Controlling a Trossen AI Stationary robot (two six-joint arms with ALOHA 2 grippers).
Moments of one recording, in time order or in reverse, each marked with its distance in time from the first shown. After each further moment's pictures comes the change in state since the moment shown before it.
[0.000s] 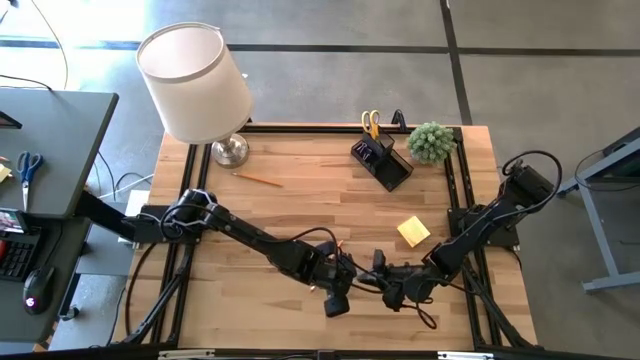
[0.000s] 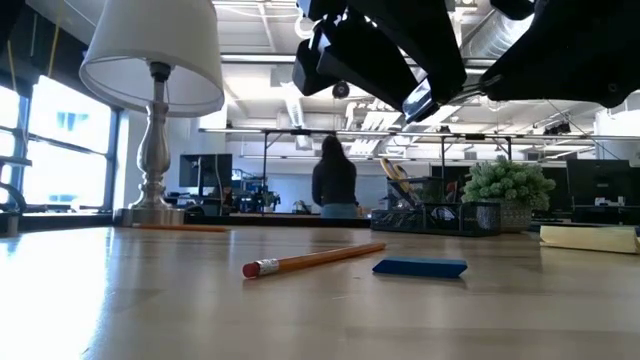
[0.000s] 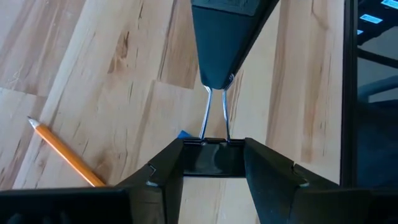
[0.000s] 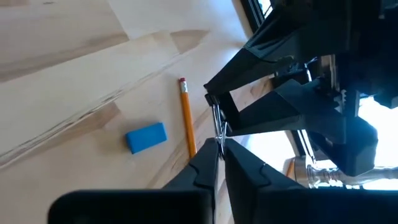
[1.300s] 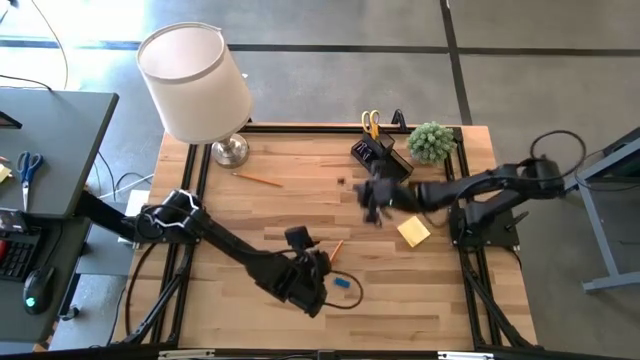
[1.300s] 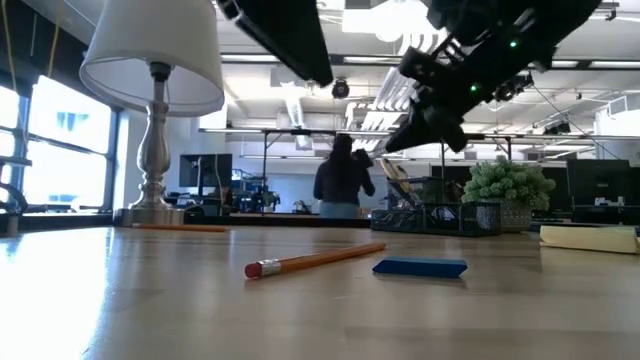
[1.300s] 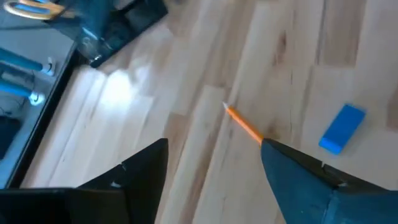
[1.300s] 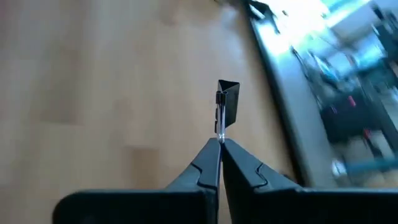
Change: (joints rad) left arm -0.116 -0.098 -0.059 -0.362 -0.625 0.013; right arm -0.763 -0.187 0.001 -0.235 -0.141 0.329
